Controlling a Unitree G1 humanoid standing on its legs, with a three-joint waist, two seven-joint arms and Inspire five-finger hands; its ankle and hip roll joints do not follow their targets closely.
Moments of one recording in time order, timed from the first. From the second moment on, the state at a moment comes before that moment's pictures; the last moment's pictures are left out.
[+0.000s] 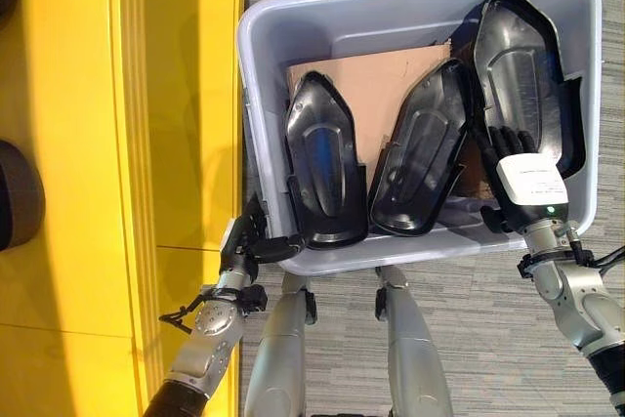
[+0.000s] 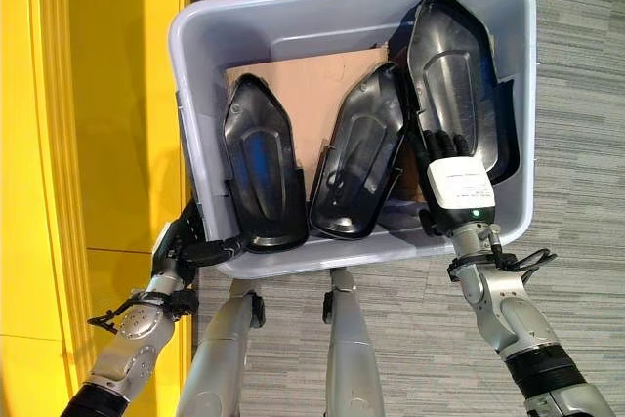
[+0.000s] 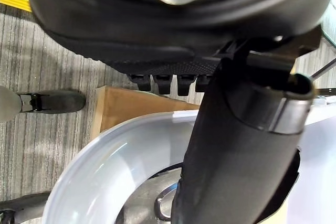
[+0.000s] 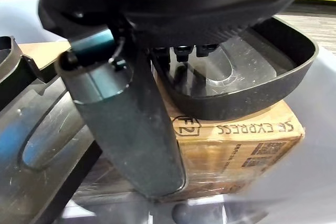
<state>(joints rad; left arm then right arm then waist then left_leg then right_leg) -0.06 0.41 -0.23 0.14 -0.49 -0.12 0.19 -0.17 -0.83 0.18 0.11 -0.75 0.05 -0.32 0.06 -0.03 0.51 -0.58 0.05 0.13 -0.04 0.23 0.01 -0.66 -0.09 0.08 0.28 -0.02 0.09</state>
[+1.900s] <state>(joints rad) -0.03 0.41 -0.23 0.12 -0.49 -0.11 0.23 -0.08 -0.86 0.02 -0.01 -0.72 0.05 -0.36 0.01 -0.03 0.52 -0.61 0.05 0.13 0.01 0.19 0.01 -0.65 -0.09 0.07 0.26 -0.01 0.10</state>
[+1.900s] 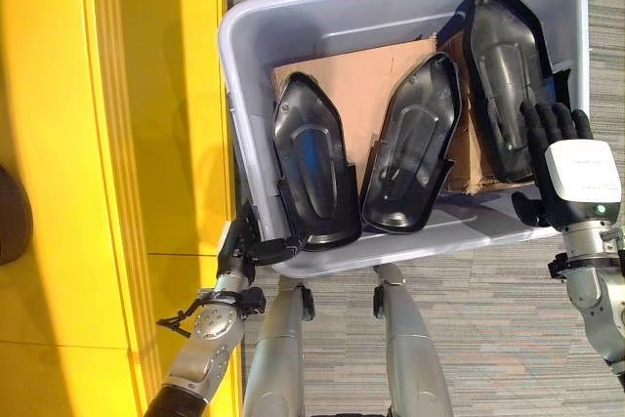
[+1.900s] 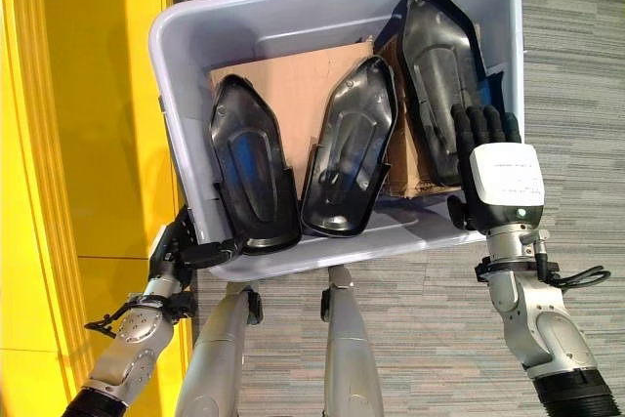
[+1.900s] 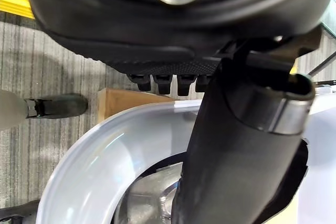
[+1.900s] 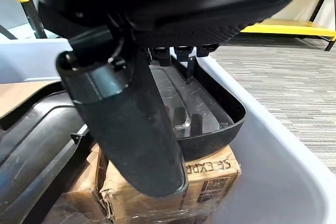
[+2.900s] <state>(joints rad) -0.10 0.41 -0.28 0.13 -0.51 -0.19 0.23 -0.61 -0.83 0.36 0.57 -0.59 0.05 -0.49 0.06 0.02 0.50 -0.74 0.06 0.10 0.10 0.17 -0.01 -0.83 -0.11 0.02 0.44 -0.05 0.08</state>
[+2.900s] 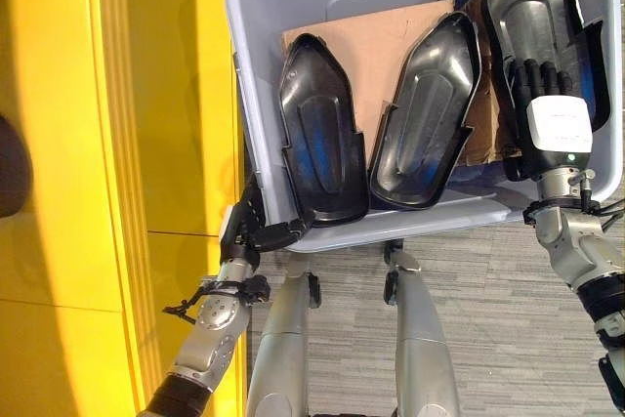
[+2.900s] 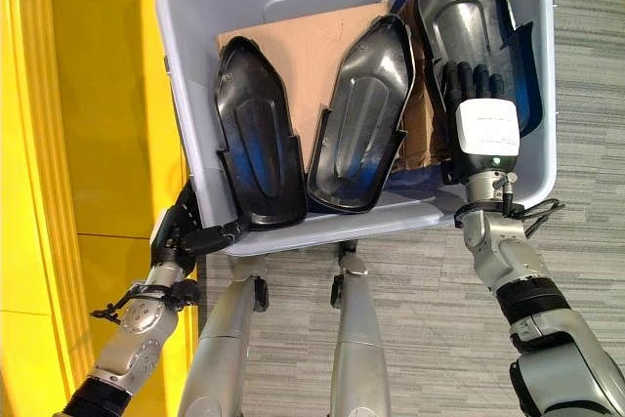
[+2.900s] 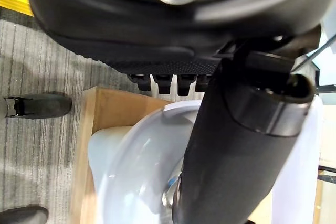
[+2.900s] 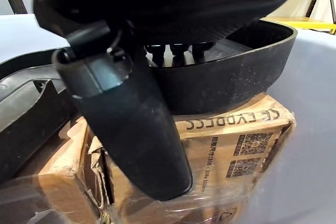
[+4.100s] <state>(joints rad) -0.03 0.41 -0.24 0.24 -0.50 -0.08 0.21 -0.11 -0.75 0.12 0.14 -0.49 0.07 -0.33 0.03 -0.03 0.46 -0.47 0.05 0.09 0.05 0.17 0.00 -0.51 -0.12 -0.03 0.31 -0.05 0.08</state>
